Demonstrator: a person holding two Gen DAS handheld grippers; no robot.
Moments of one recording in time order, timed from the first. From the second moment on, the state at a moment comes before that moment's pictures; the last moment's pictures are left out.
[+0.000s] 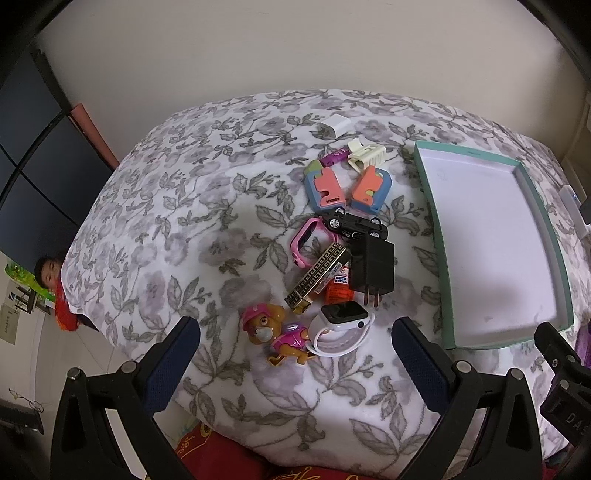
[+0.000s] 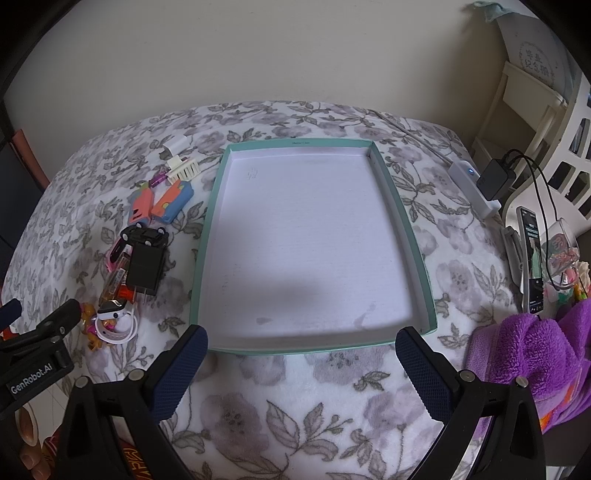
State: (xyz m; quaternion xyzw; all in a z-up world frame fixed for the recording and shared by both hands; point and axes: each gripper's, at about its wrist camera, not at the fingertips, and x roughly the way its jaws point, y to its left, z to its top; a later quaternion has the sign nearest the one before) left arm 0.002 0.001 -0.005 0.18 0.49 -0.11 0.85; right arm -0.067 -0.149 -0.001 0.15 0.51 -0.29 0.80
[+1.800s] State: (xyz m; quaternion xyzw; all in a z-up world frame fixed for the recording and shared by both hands) left arm 0.001 -0.001 -0.003 0.17 0.49 -0.13 0.84; right arm -0.064 -0.147 -0.003 0.14 0.51 -0.29 0.80
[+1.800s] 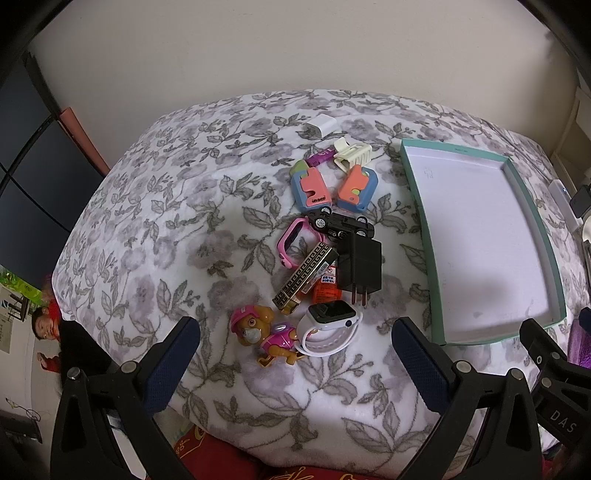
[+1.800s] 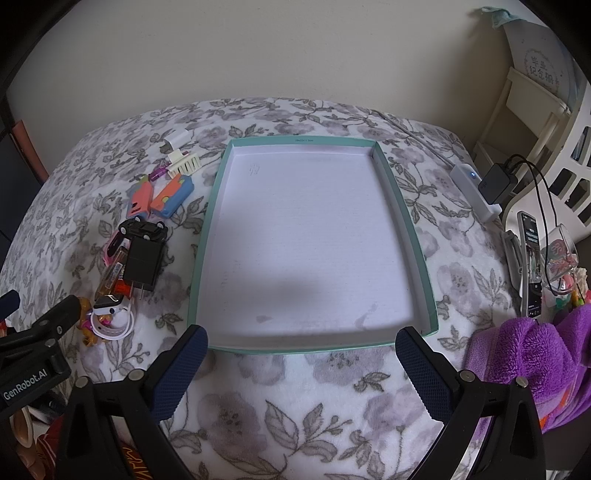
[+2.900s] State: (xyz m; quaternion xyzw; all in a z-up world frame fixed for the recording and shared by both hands) left arm 0.012 0.018 -0.003 0.11 0.52 -0.19 0.83; right arm -0.041 -0.135 0.015 0.14 0.47 -0.24 0.84
